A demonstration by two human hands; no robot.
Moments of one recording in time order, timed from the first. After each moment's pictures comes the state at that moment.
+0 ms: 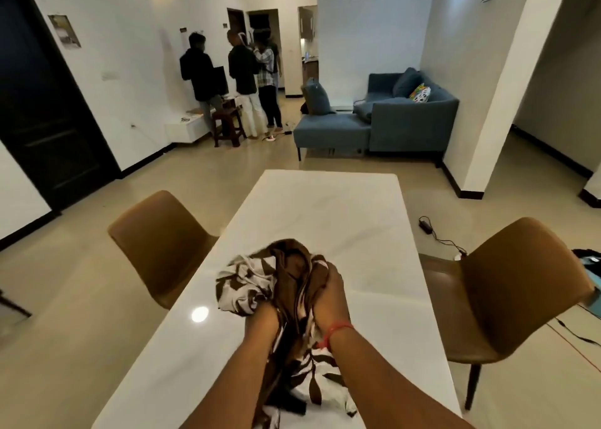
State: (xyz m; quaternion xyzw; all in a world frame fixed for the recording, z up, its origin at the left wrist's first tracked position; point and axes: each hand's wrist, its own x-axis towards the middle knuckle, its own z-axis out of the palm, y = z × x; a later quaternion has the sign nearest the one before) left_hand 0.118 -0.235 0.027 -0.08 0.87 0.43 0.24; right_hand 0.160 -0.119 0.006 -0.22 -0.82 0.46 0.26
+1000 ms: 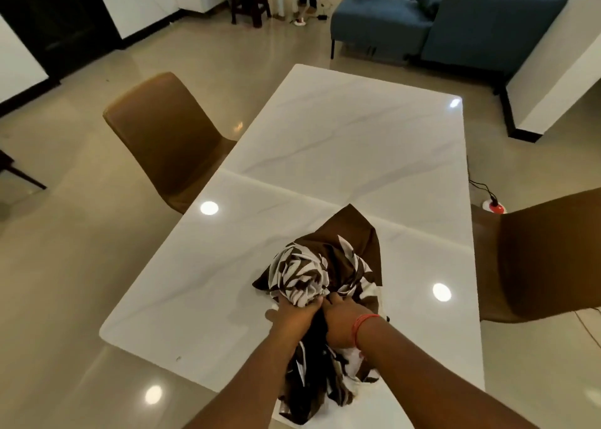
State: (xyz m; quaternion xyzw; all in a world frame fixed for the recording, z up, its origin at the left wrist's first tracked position) left_hand 0.113 -0.249 -0.143 -0.20 0.79 0.43 0.38; right_hand 0.150 -0.123 -0.107 -0.04 -0.91 0.11 -0.40
